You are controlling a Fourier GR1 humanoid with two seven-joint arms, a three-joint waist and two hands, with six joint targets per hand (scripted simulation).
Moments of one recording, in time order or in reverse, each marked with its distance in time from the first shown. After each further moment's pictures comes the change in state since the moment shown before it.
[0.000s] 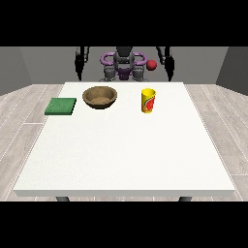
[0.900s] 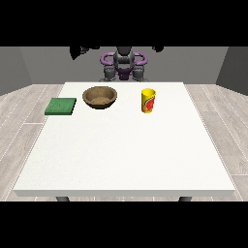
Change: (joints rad) left arm 0.064 -0.066 -0.190 -0.238 0.115 0.081 -0.022; right arm 0.016 0.019 -0.080 -0.105 -0.104 0.021 -0.052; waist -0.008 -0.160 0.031
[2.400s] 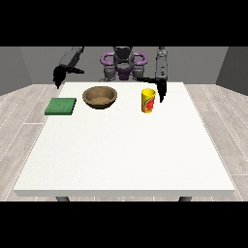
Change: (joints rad) left arm -0.484 0.085 0.310 0.726 -0.091 0.030 -0.517; right arm -0.303 -0.147 -0.156 0.365 -0.078 0.209 -0.298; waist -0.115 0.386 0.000
